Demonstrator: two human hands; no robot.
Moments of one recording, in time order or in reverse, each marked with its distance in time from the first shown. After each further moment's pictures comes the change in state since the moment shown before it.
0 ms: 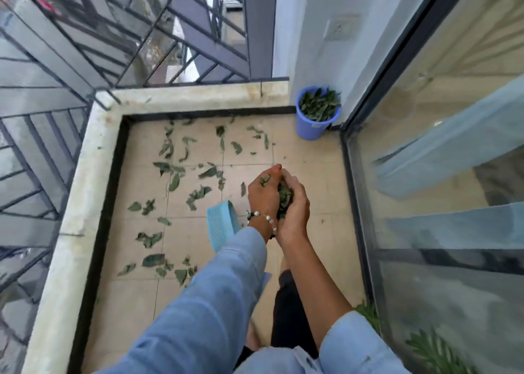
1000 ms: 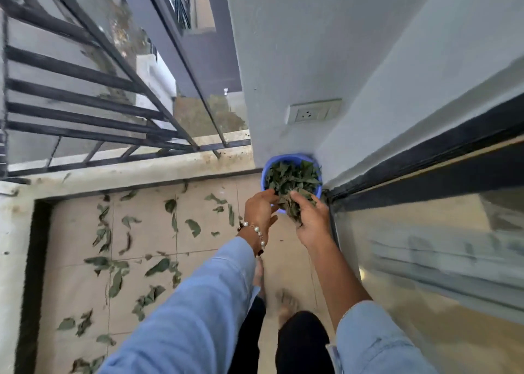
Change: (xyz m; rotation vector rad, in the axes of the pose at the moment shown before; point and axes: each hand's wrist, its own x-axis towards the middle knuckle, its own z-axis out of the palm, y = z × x) left_hand 0.438 0.088 0.320 0.184 -0.067 -0.410; right_hand 0.538 -0.233 0.077 -0.316 0.331 0.032
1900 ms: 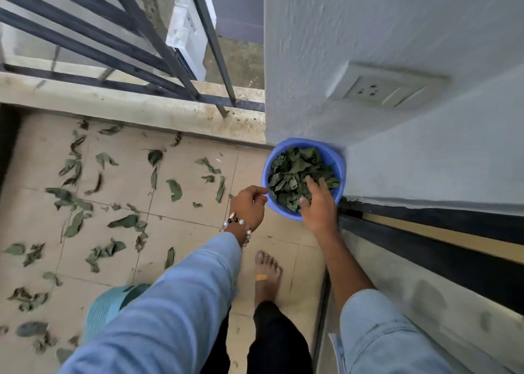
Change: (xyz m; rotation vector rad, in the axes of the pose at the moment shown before) left_hand 0.194 -0.092 -0.014 0.547 0.266 0.177; right_hand 0.214 0.052 -0.030 -1.587 -0.300 -0.524
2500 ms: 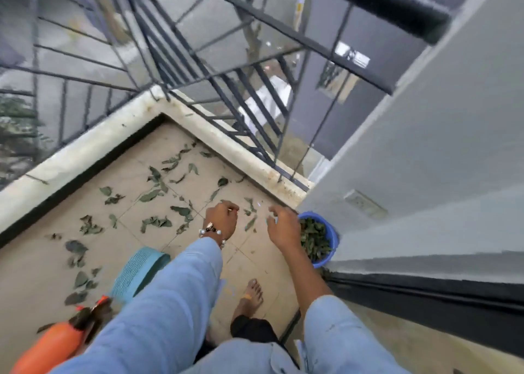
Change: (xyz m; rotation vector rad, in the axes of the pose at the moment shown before) left_hand -0.292 0.035 -0.229 -0.116 0.448 -0.022; right_hand -0.251 -0.250 -0.139 -0.210 -0.135 -0.512
